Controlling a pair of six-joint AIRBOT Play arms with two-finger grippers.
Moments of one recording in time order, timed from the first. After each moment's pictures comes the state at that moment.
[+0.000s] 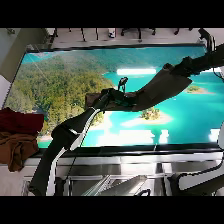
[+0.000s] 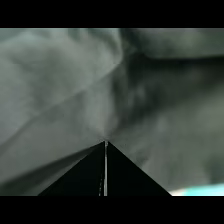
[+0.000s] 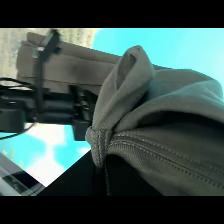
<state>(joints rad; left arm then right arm) -0.65 -2.26 2.05 -2.18 0.85 1.47 -0.27 -1.69 1.98 2.36 -1.62 -1.88</state>
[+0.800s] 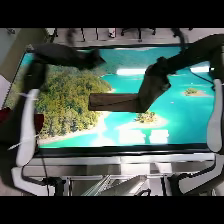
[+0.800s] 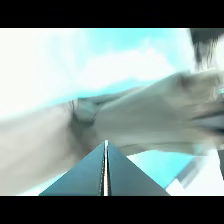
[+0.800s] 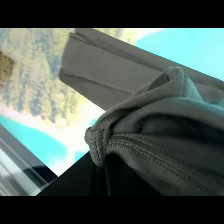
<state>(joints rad) -0.23 -1.64 2.03 -2.30 1.16 1.53 0.01 -1.72 1.98 2.36 -1.51 -1.77</state>
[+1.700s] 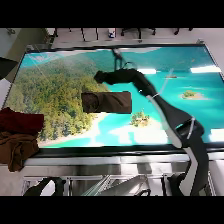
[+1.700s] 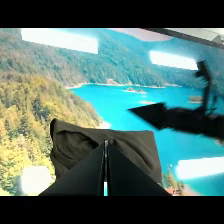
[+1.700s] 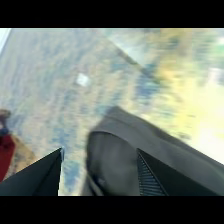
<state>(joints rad) 0.32 -1.00 1.57 -2.30 1.28 1.75 0.38 -1.97 1.98 2.30 -0.82 -1.64</state>
